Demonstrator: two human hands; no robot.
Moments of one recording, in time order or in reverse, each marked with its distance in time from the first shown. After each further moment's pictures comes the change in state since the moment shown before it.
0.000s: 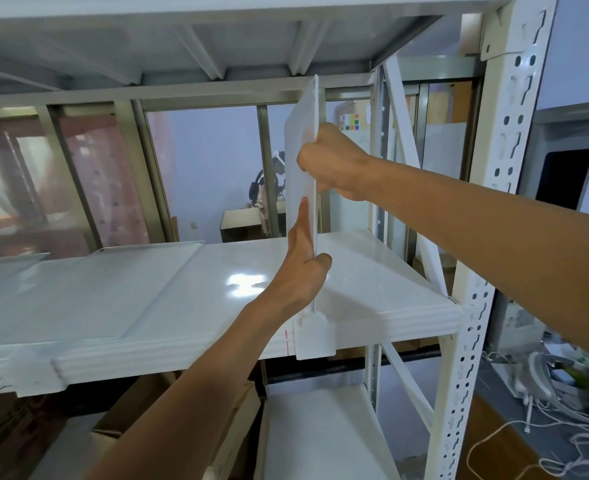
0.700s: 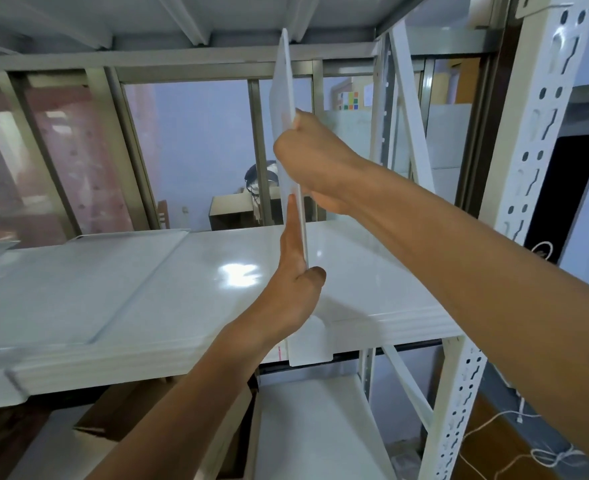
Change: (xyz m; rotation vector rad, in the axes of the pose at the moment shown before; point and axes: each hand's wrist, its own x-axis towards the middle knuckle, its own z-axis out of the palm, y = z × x) left_hand -0.017 -0.005 -0.002 -0.039 -0.042 -0.048; right_hand -0.004 0.005 0.028 0.121 -0.012 -0.011
